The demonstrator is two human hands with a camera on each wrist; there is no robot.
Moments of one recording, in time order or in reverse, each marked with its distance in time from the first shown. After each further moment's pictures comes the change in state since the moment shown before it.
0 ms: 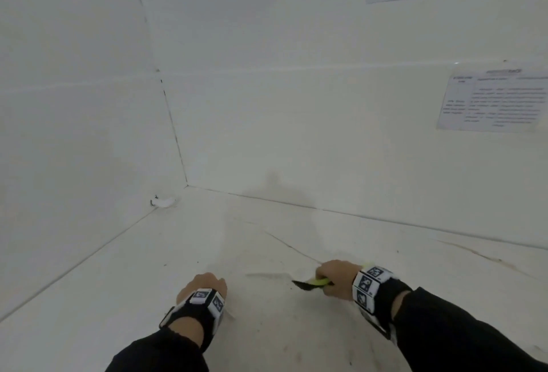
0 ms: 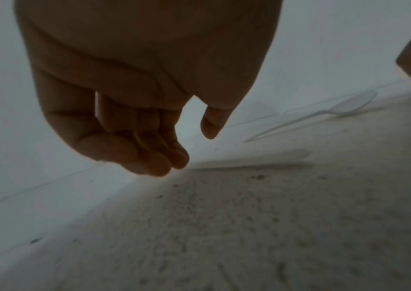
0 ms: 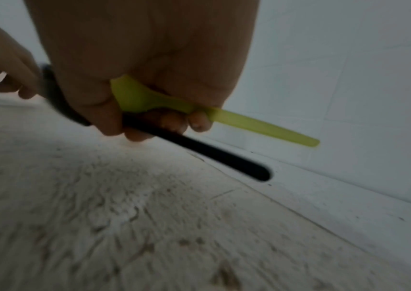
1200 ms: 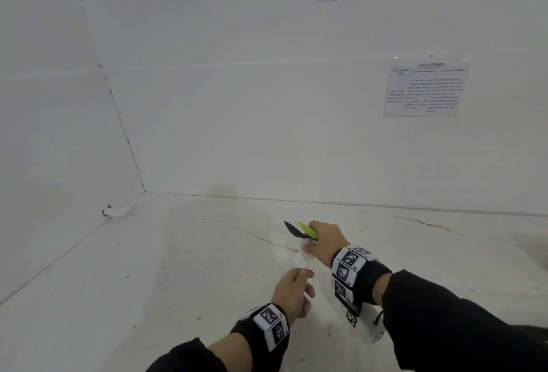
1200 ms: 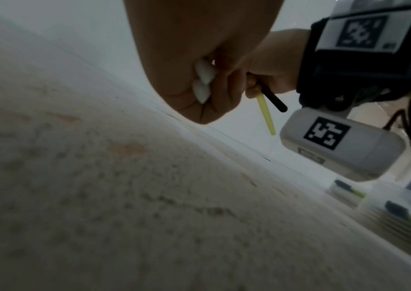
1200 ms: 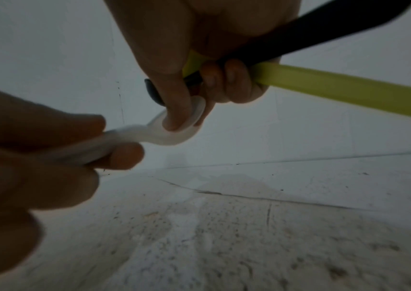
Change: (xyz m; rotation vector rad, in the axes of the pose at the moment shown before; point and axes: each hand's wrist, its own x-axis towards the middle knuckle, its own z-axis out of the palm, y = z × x) left_hand -0.110 0.128 0.049 -1.065 -0.556 0.352; right_hand -0.042 -0.017 -0.022 0.405 0.513 0.333
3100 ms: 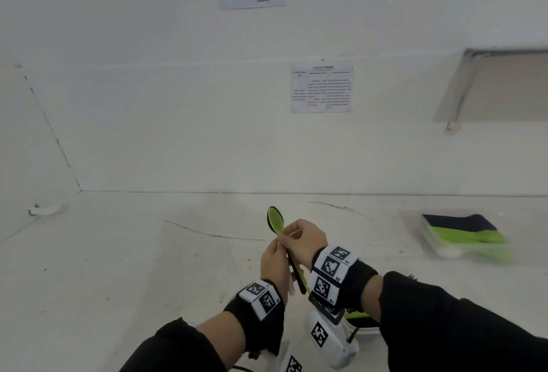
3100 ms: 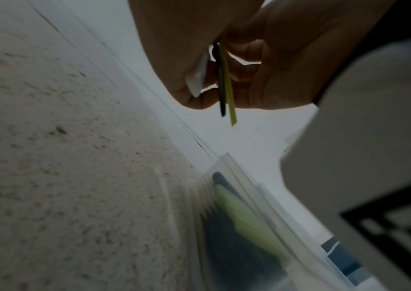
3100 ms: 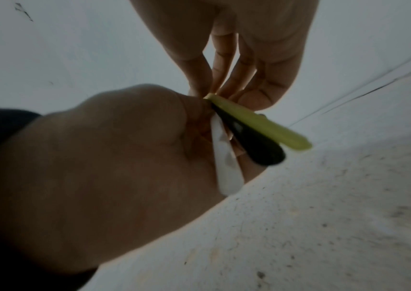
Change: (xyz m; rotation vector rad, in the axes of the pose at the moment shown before) left_hand -0.057 0.039 0.186 -0.393 0.084 0.151; right_hand -0.134 0.097 -0.091 0.555 0.190 0.271
